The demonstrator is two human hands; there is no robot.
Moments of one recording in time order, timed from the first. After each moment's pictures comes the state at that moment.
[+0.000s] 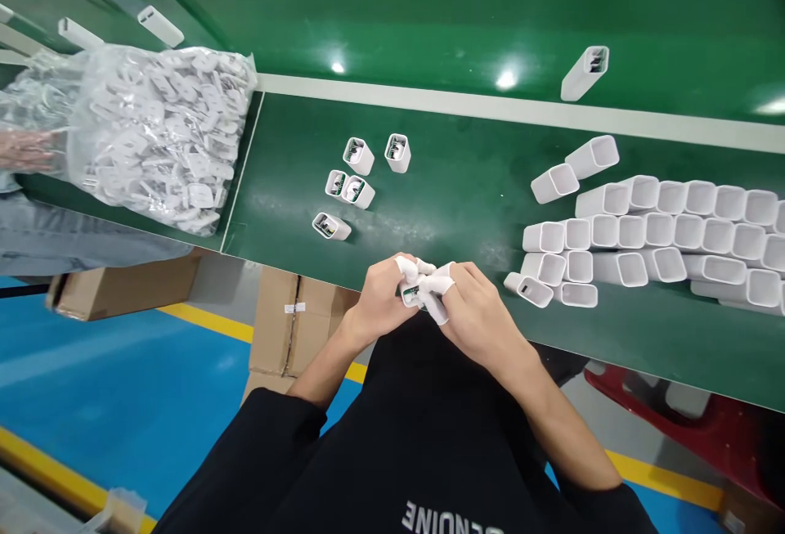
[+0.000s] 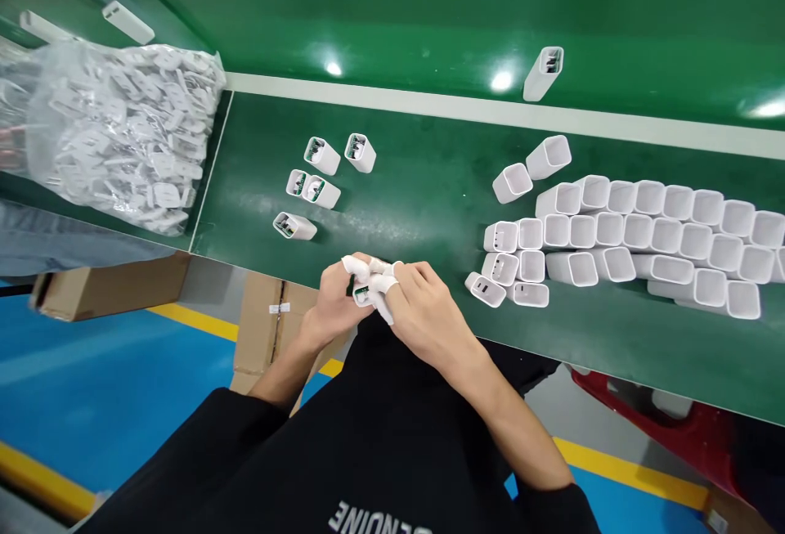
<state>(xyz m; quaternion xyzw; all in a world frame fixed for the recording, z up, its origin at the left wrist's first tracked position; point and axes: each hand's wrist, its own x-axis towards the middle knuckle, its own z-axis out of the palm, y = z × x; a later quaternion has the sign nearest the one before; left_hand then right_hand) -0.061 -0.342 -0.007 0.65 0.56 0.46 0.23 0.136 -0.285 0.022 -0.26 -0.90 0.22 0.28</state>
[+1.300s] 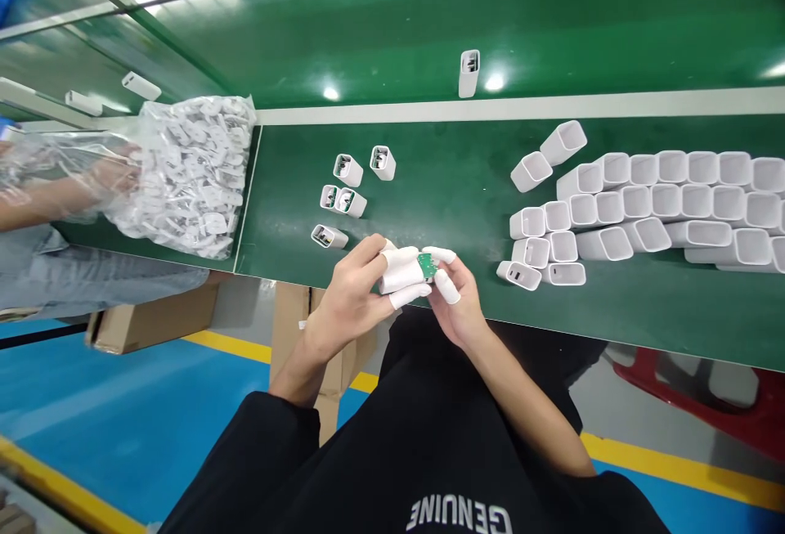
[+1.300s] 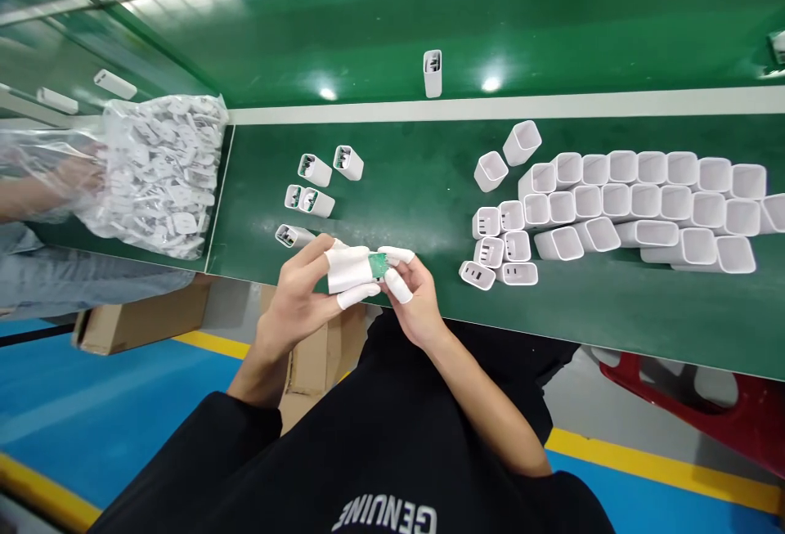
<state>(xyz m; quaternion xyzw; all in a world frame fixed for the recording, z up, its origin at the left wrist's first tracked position) -0.090 -0.325 0.075 0.76 0.53 0.32 0.17 0.094 -0.314 -0.012 -0.34 -0.30 0.79 0.42</state>
